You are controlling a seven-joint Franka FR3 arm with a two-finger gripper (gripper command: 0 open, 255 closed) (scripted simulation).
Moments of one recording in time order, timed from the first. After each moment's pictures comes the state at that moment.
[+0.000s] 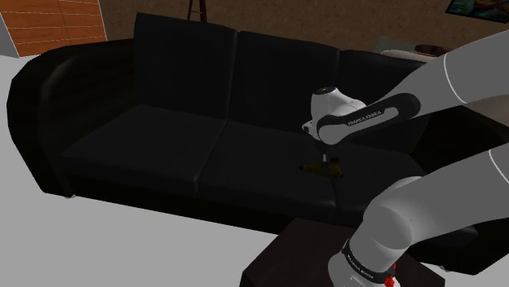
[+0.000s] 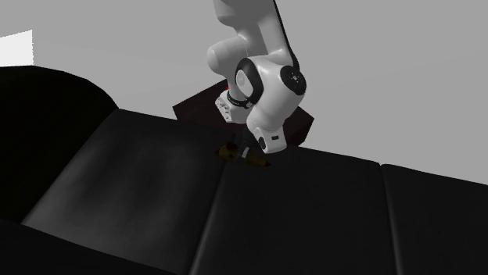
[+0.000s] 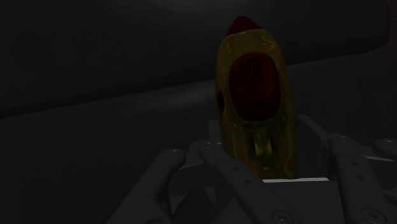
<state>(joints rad) -0.20 -0.48 -0.28 -2.80 -0.58 2.17 -0.59</state>
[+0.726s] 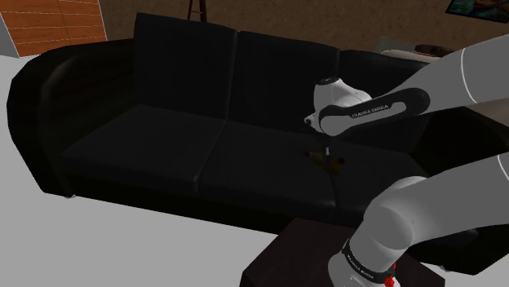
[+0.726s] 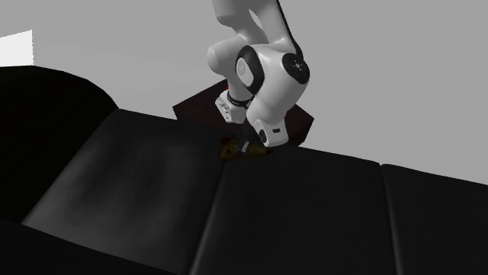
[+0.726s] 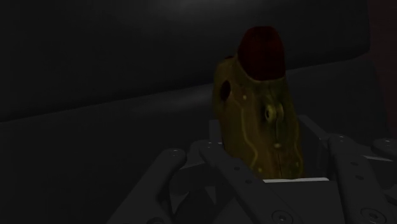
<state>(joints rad) -0.20 -0.55 -0.27 -2.76 -0.55 2.07 -0.63</state>
